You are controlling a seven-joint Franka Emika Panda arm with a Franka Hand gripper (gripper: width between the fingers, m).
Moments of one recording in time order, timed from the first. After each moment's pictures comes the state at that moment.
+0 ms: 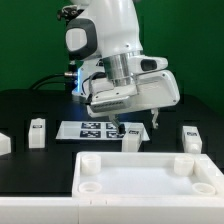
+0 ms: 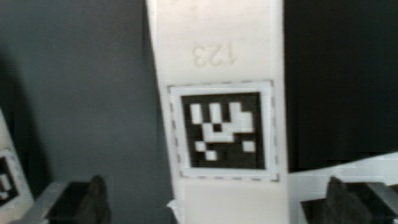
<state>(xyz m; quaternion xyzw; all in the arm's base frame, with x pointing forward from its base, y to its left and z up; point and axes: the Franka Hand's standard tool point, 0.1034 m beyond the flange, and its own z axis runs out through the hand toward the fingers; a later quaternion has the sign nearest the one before) 0.385 0.059 0.025 0.20 0.97 0.13 0.08</state>
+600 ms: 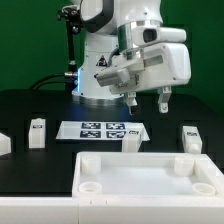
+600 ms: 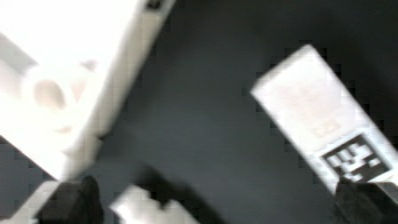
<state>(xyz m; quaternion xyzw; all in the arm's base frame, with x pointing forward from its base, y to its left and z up) 0.446 0.060 0.084 0.52 0.84 0.13 0.11</state>
